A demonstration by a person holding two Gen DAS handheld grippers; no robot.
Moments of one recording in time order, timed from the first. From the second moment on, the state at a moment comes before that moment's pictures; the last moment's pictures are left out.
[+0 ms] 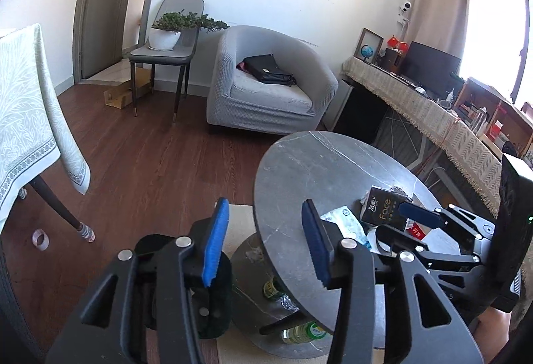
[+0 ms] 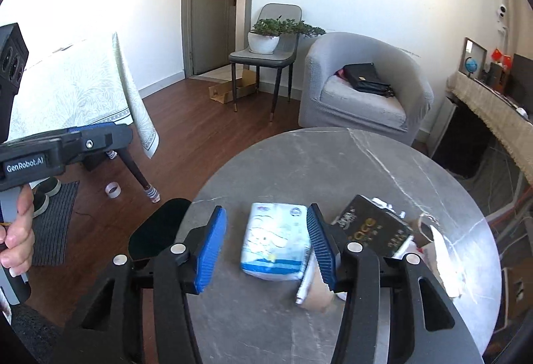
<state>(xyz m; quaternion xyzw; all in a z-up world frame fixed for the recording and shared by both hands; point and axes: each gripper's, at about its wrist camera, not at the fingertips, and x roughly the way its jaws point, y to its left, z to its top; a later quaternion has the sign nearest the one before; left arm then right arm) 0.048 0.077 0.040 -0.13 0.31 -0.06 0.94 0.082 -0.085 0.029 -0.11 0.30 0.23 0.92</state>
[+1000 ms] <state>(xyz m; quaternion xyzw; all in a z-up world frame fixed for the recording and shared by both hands) 0.107 -0.062 -0.032 -0.06 0.40 -0.06 0.91 0.067 -0.235 0.014 -0.04 0.31 0.15 0.94</state>
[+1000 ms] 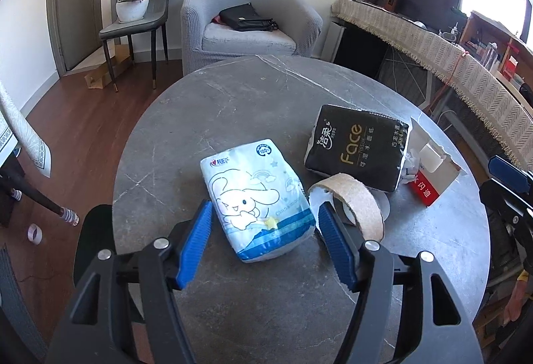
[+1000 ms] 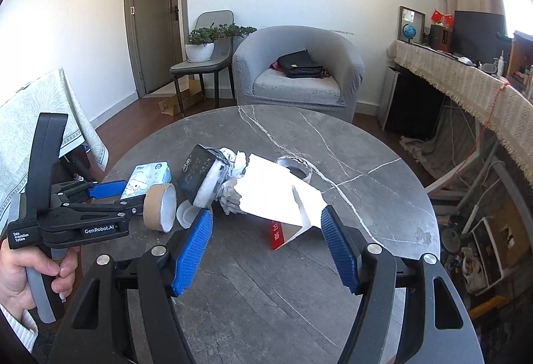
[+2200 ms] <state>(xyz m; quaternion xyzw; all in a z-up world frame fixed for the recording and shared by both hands) 0.124 -0.050 -0.032 -0.05 0.38 -0.04 0.92 0.121 -0.233 -0.026 -0.06 0.37 0.13 0.92</state>
